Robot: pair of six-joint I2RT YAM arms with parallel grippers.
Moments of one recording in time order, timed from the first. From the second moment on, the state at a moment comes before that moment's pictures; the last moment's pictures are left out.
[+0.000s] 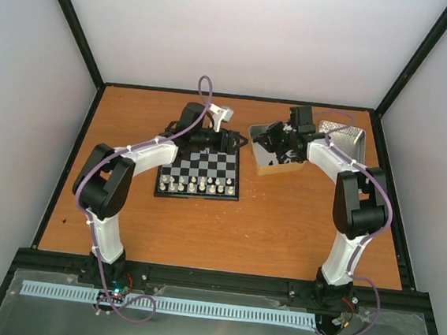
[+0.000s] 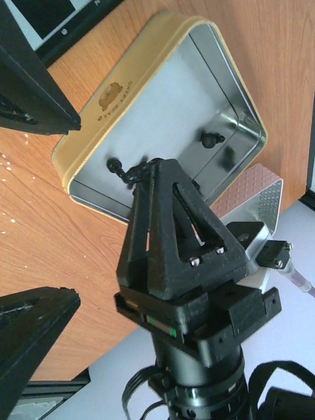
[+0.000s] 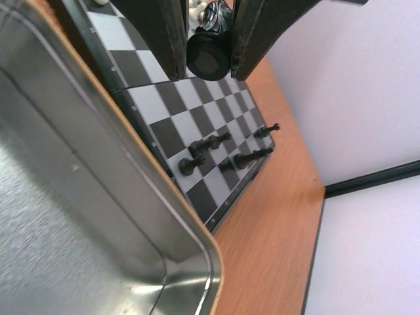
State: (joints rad) left arm -0.47 1.83 1.21 0.16 0.64 -0.38; right arm 0.27 1.89 1.36 -0.28 -0.52 1.17
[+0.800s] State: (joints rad) left arm -0.47 1.95 1.30 0.21 0.66 -0.55; right arm 0.32 1.88 1.35 -0.14 -0.62 1.28
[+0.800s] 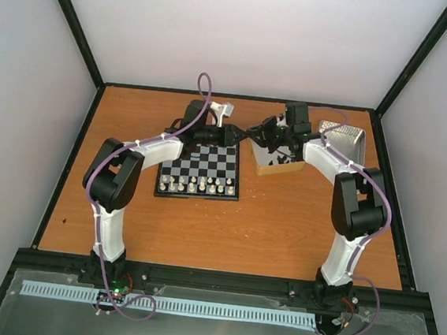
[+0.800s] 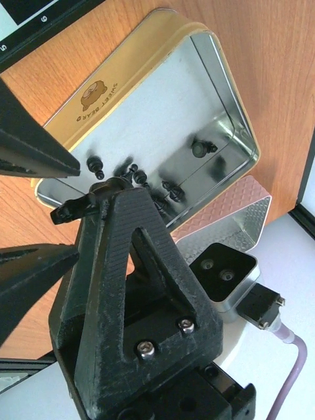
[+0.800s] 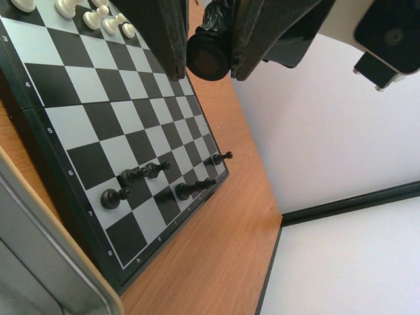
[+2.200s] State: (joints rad) left arm -0.47 1.93 1.29 0.12 0.60 -0.43; right arm 0.32 1.90 1.42 -0.23 -0.67 1.12
